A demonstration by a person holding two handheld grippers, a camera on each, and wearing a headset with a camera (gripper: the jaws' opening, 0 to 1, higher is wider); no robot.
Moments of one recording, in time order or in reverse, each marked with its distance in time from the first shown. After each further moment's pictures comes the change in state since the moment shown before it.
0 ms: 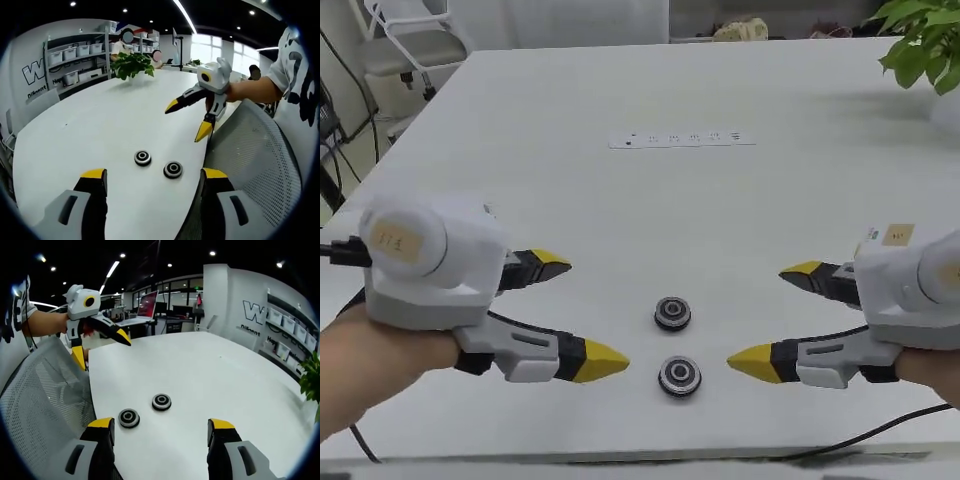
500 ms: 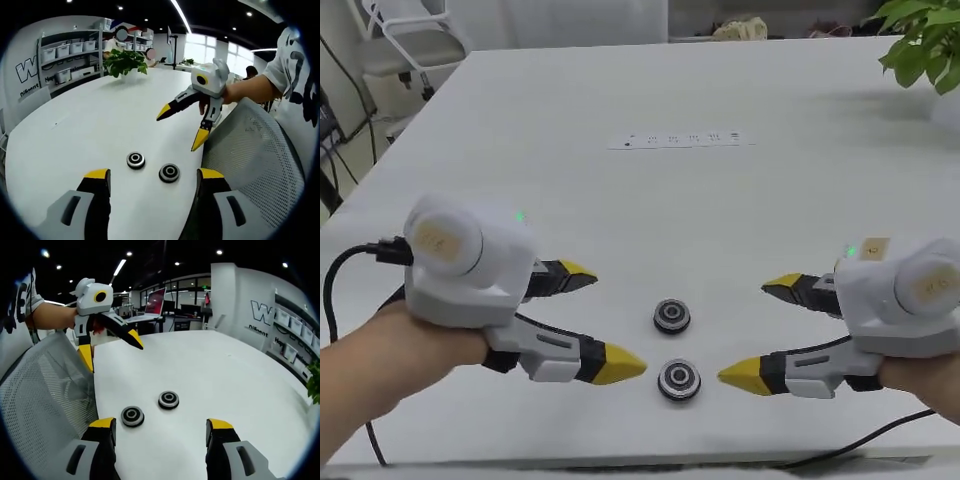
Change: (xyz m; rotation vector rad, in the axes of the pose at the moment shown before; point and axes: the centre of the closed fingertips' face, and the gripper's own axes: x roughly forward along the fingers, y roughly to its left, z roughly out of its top) left arm 0.024 -0.004 -0.002 -0.005 0.009 -0.074; right arm 0.018 0.009 -0.011 -0.022 0.006 0.074
